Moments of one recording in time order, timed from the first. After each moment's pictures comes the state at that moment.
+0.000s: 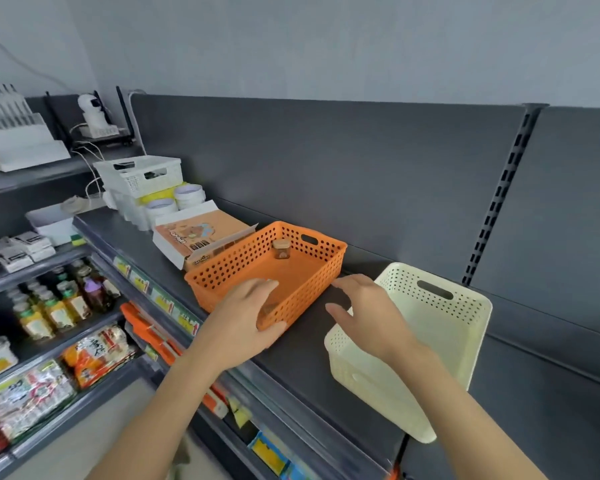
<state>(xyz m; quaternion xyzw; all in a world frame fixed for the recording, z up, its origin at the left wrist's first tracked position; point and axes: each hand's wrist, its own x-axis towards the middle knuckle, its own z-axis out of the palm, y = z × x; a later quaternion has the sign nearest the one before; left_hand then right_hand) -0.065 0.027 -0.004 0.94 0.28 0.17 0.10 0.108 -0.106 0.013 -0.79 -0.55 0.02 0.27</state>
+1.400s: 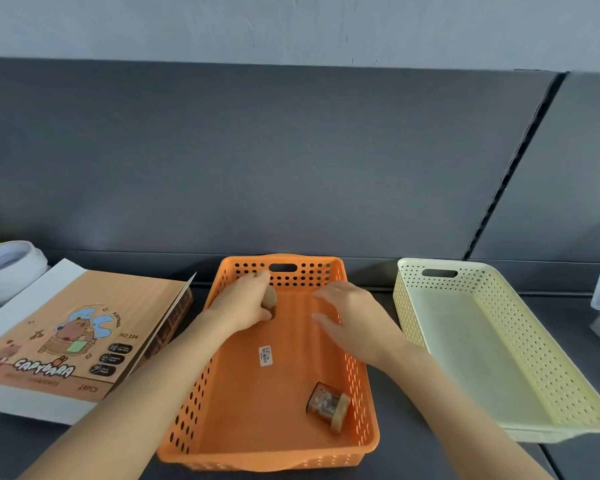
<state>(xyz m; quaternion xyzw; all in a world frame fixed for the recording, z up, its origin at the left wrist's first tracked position) 0.111 0.287 -0.050 0.99 0.04 -0.02 0.12 0.110 0.072 -0.023 -0.90 -0.36 -0.03 0.26</state>
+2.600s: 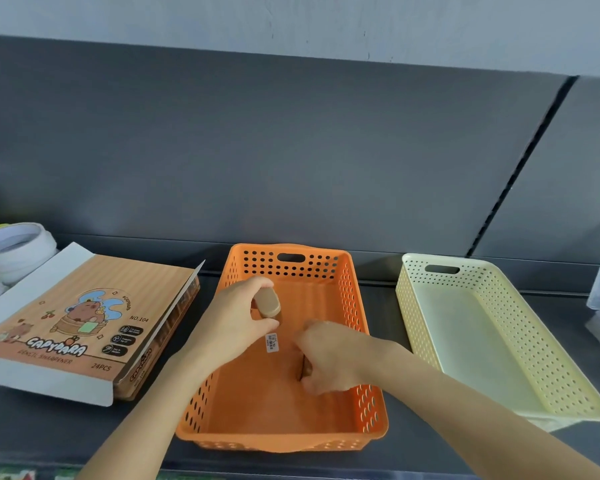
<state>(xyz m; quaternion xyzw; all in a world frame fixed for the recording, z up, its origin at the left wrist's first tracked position) 0.024 0.275 -0.031 0.95 0.06 0.09 0.31 0.080 0.102 -0.028 -0.86 -0.49 0.17 0.01</state>
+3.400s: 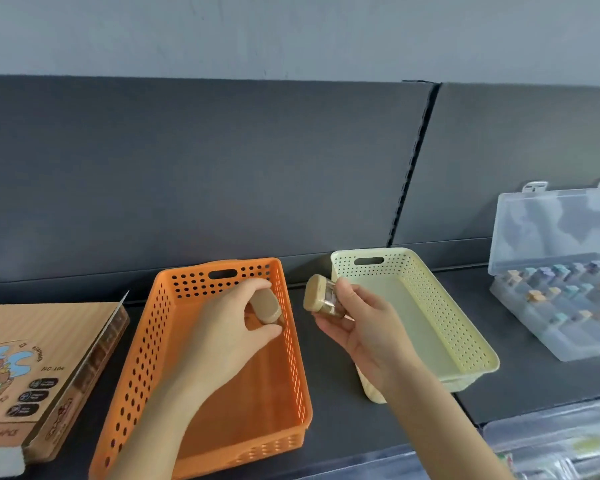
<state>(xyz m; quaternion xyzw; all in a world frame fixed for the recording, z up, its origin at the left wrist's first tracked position) 0.027 0.191 0.013 0.93 -0.02 0.12 0.35 0.060 0.006 0.009 -0.56 0.05 0.13 0.82</state>
